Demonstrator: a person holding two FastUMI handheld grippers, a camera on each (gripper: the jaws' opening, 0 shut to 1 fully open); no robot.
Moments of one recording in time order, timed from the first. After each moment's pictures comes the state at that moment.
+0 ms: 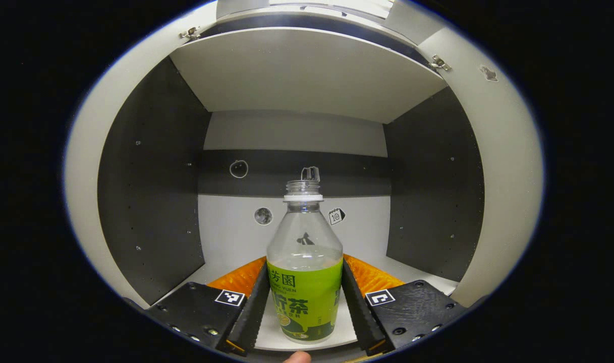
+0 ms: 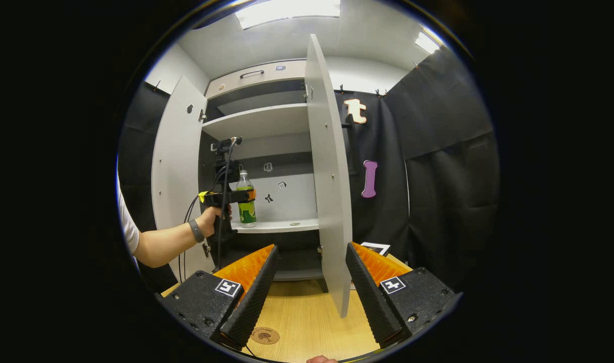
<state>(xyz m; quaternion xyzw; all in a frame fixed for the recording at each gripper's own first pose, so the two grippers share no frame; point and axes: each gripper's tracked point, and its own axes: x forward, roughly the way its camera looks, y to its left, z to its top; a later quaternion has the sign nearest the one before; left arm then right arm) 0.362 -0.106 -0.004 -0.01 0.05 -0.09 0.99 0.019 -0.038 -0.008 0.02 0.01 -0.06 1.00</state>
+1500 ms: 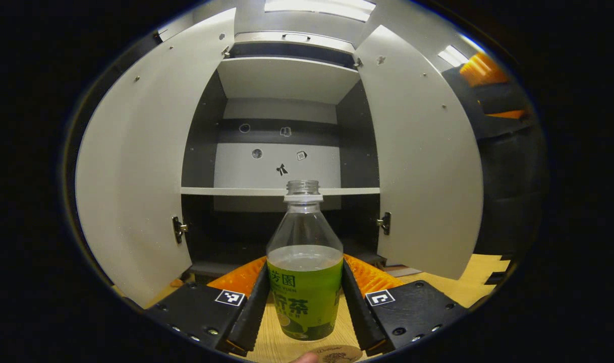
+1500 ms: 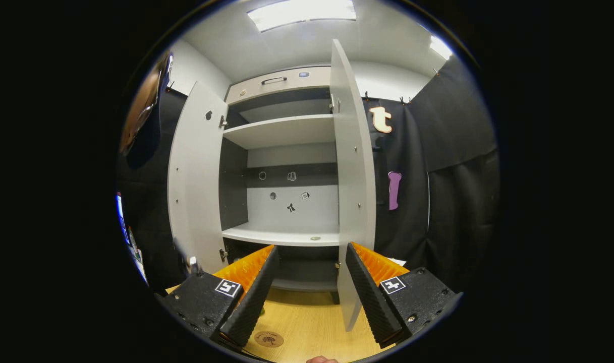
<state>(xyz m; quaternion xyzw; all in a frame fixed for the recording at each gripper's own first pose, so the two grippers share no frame) 0.077 -0.150 -0.183 0.02 0.07 -0.13 0.99 0.037 -0.016 0.032 -0.01 0.01 0.02 1.00</state>
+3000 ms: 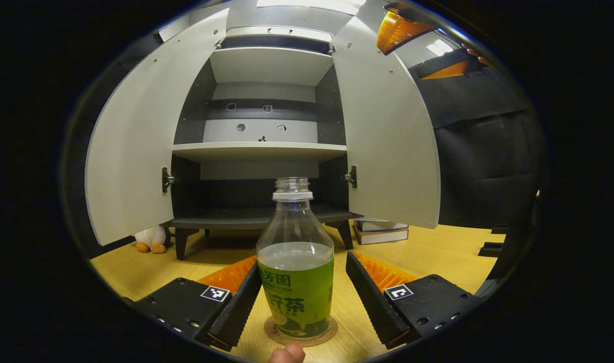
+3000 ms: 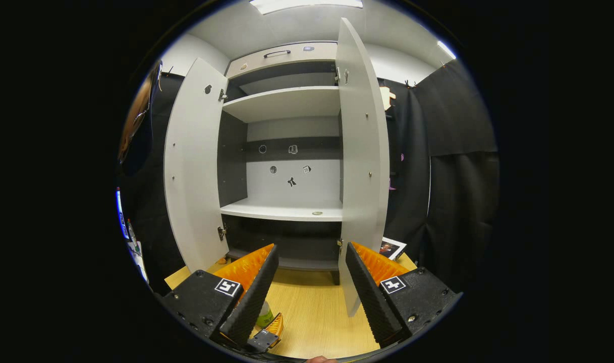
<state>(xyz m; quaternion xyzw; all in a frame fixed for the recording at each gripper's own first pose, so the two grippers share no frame) 0.012 -0.169 -0.249 0.02 0.09 -0.15 0.99 0.037 -0.009 -0.004 -0.02 0.08 0.01 1.00</state>
